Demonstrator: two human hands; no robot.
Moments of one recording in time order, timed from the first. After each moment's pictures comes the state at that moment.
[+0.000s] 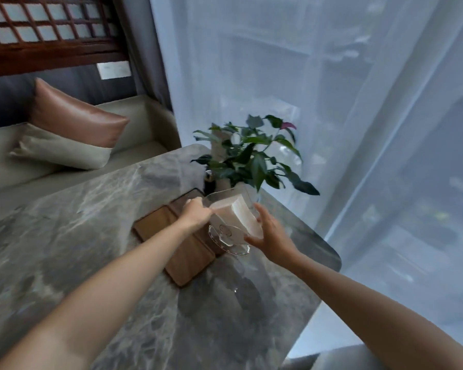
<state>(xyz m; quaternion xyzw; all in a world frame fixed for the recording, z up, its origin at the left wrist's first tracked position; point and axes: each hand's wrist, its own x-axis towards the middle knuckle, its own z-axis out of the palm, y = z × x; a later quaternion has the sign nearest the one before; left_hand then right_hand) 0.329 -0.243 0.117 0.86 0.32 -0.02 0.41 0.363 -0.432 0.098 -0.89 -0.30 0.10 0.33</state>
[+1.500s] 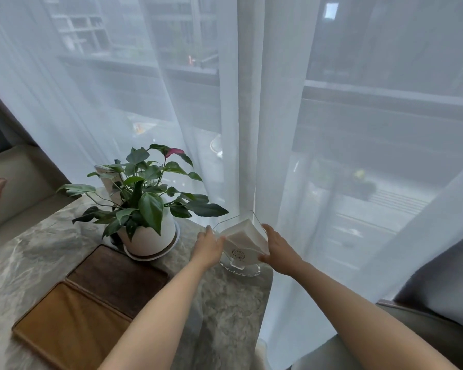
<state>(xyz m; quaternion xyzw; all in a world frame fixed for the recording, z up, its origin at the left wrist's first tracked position) 0.452 -0.419 0.068 0.92 0.14 -0.13 0.35 0.453 -0.603 0.067 -0.94 -0.10 0.15 0.29</state>
